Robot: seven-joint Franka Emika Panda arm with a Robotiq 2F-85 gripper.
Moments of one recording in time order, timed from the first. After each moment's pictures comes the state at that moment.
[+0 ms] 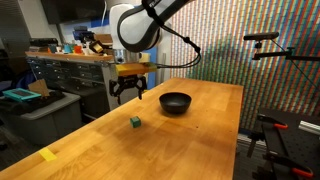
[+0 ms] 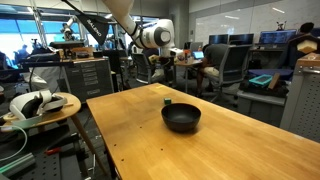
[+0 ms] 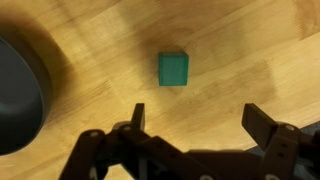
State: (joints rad) arm 0.24 0.76 0.01 -1.43 -0.05 2.25 0.77
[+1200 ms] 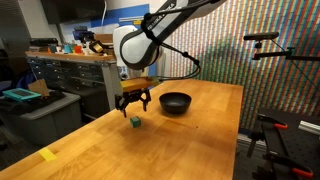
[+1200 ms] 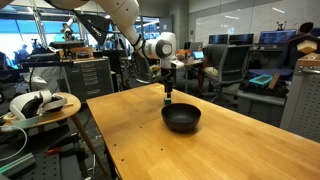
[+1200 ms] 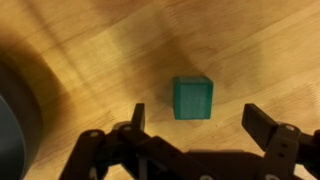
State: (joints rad) arm 0.23 0.86 0.01 -1.40 -0.01 2.25 0.75
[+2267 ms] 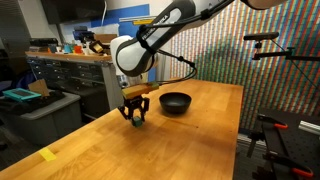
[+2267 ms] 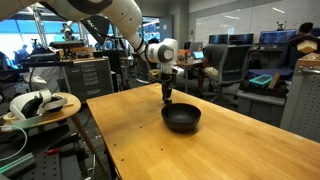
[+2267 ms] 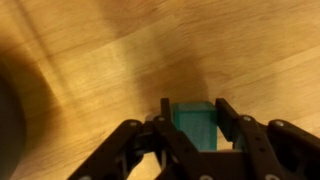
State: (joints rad) arm 0.23 0.96 0.01 -1.29 0.02 2.12 0.64
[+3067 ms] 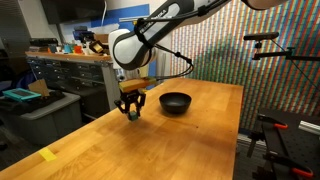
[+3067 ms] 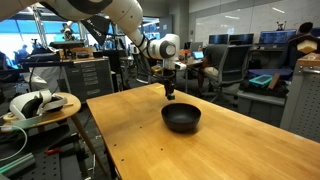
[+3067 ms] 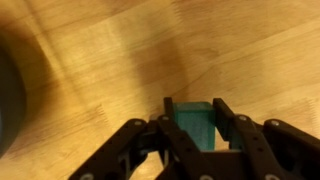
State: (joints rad) arm 0.23 0.96 0.00 -1.24 0.03 2.11 0.62
